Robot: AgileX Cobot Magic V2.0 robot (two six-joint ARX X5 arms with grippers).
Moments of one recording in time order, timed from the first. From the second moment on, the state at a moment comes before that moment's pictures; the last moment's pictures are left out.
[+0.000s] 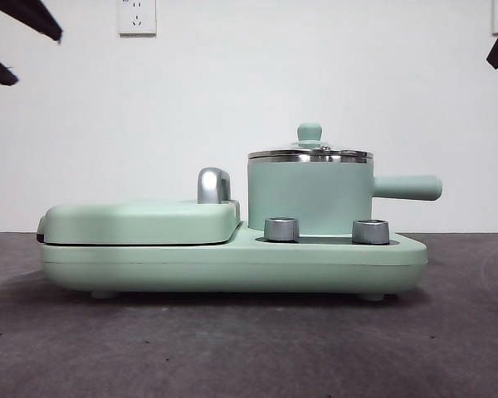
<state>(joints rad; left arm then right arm) -0.29 0.66 0.65 -0.40 0.36 -0.22 0.40 0.58 0.68 -0.68 -0.18 0.13</state>
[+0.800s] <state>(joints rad) -0.29 0.60 0.65 -0.49 0.35 -0.17 0.40 0.58 0.68 -0.67 -0.23 0.11</state>
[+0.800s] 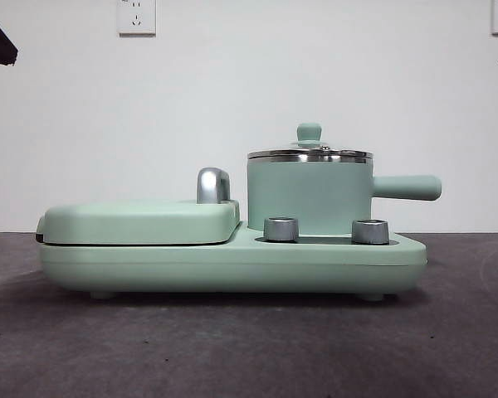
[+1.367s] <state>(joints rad) -0.08 0.10 0.13 -0.26 0.03 -0.11 0.40 0.58 0.68 -0.67 -0.23 0.11</state>
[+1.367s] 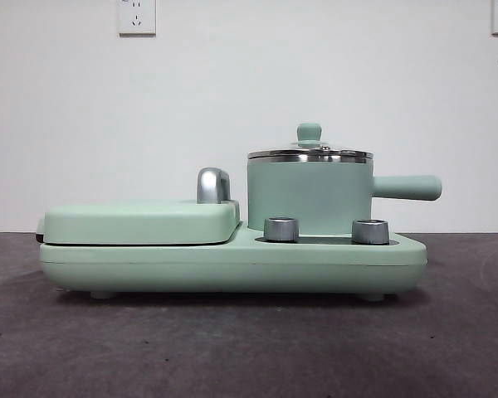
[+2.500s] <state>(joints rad) -0.04 0.01 0.03 -0.18 0.03 -0.14 0.23 0.36 0.48 -0.47 -0.10 -0.05</state>
